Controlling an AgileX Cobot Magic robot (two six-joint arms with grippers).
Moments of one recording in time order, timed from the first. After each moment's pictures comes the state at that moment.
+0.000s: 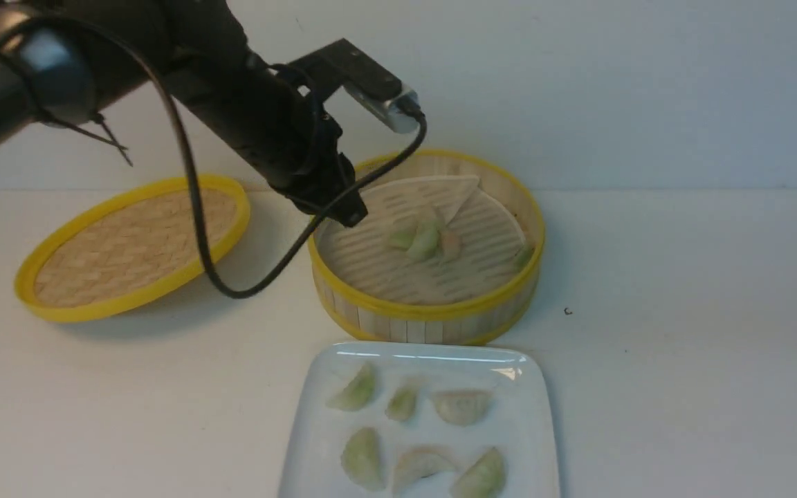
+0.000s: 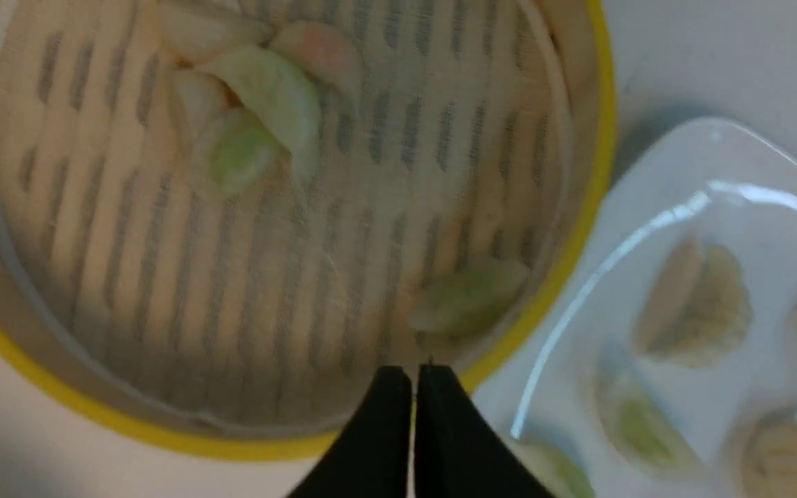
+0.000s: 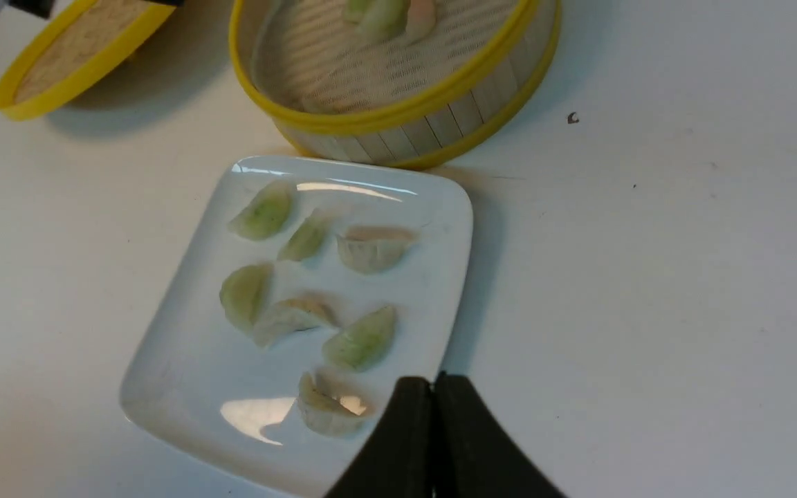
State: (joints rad) right arm -0.03 0.67 -0.86 0.53 1.20 -0.18; left arm -0.31 1.97 -1.74 -0.44 1.01 0.79
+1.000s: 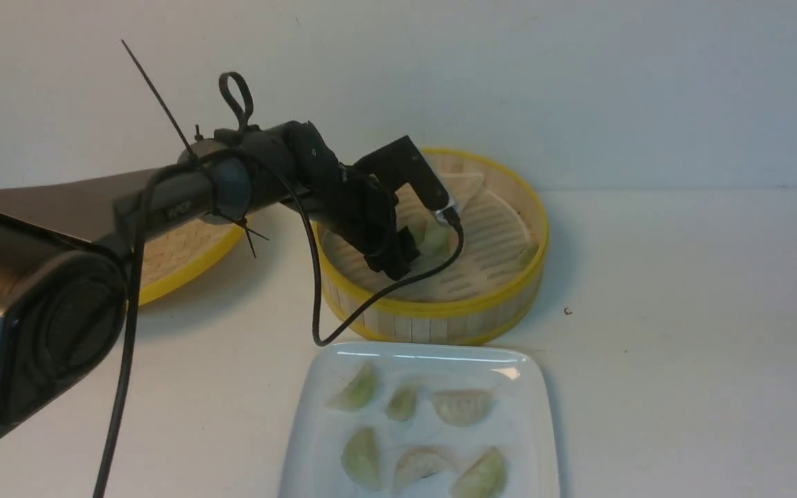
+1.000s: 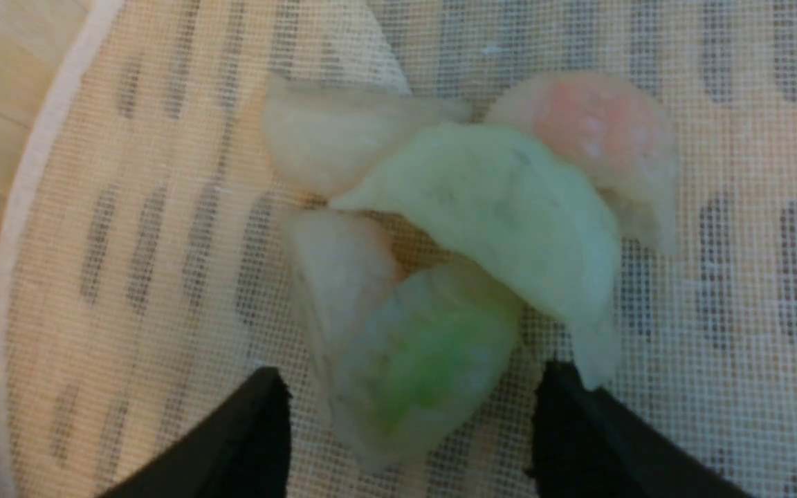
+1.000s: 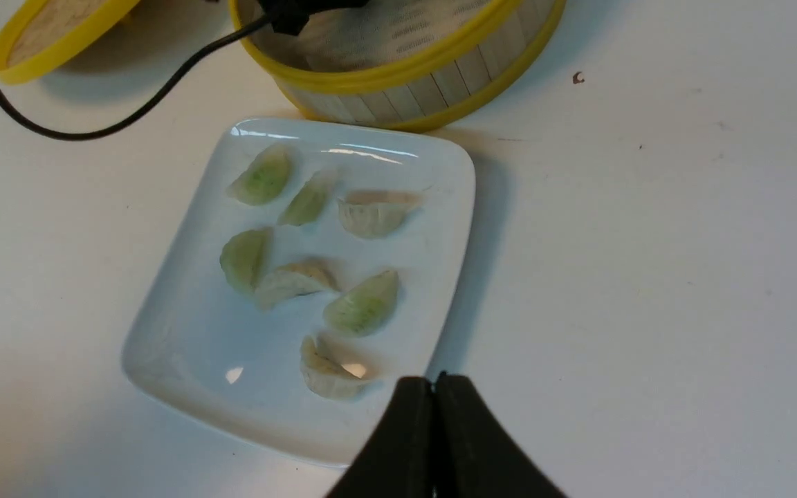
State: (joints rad) right arm -0.03 0.67 -0.86 0.52 1.25 -0.17; left arm -0.36 2.30 -1.77 -0.52 0.50 1.10
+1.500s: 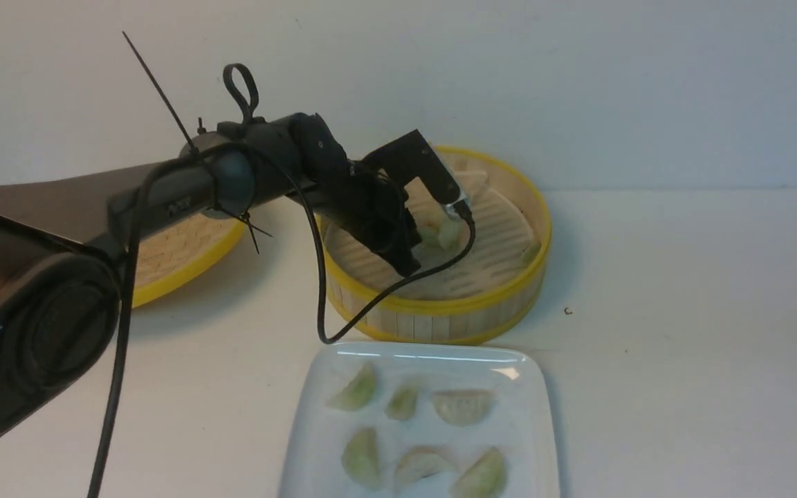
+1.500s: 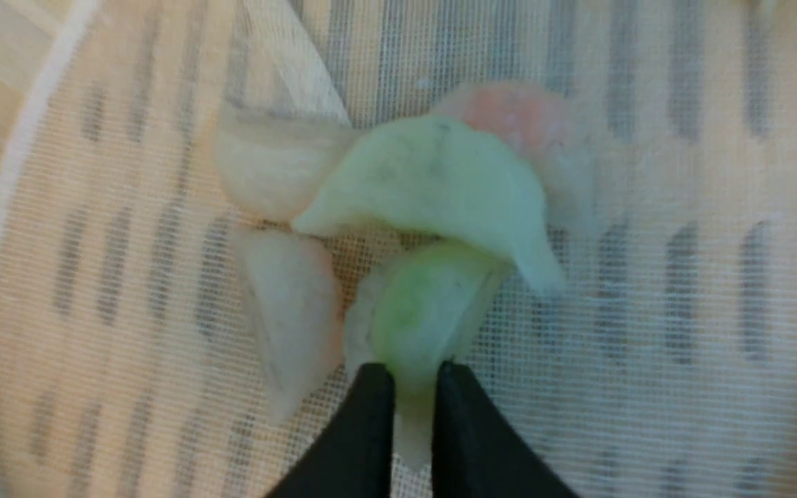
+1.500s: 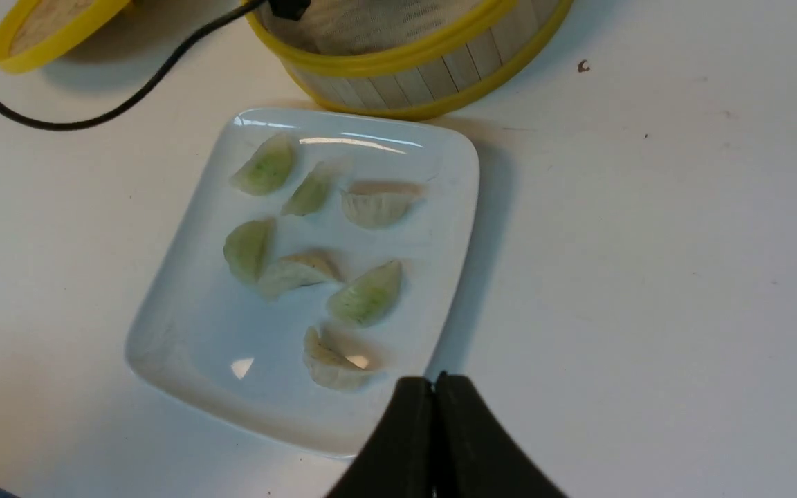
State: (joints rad) right arm -0.03 0.67 -0.86 0.52 1.26 -0.17; left arm -0.38 2.23 -1.77 -0.52 0.57 1.05
